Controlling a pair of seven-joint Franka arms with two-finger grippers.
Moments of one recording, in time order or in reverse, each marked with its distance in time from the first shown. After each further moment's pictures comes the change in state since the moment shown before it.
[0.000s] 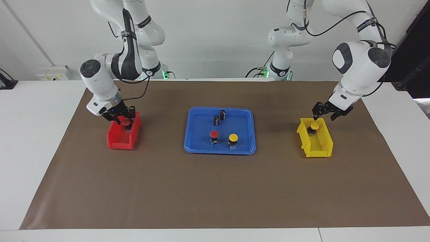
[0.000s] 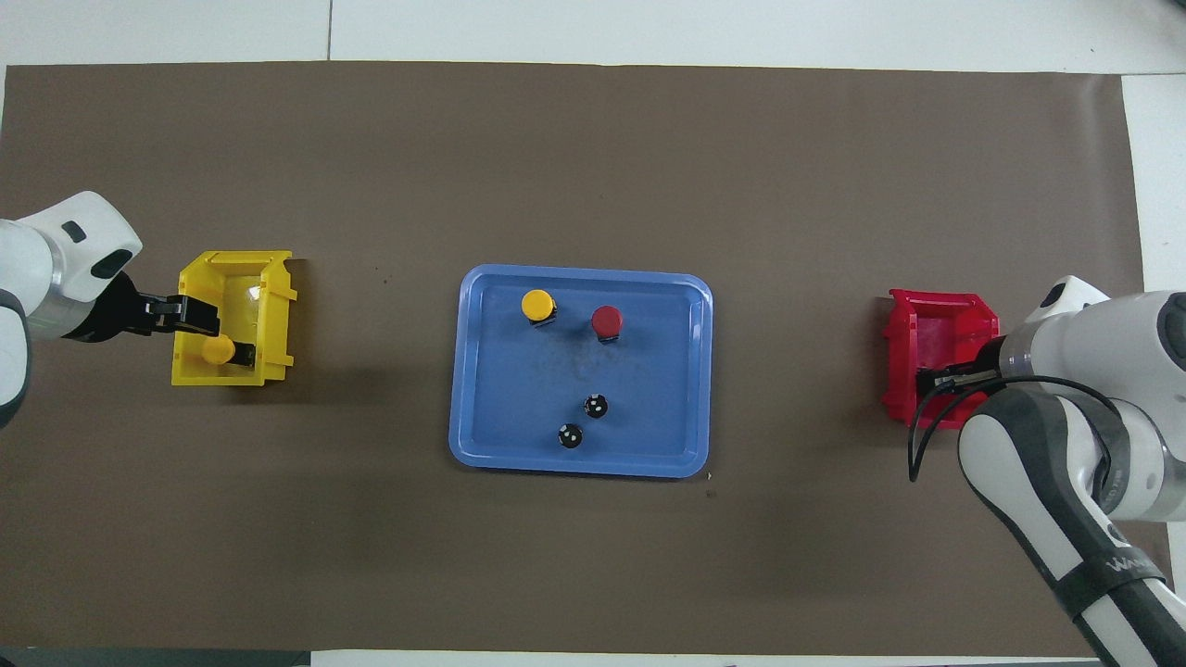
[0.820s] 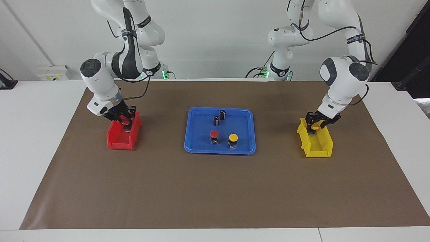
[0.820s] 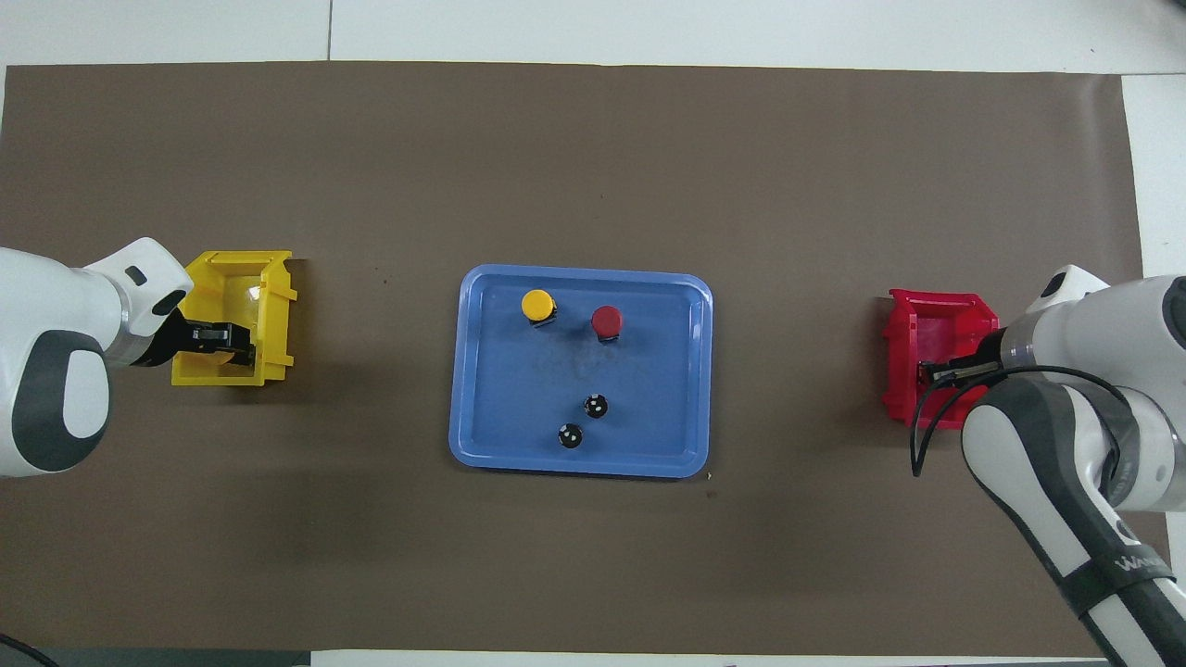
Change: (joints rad) left arm 0.000 0.024 0.001 -0.160 0.000 0.224 -0.001; right arm 0.007 0.001 0.007 0.098 0.000 -0.122 -0.001
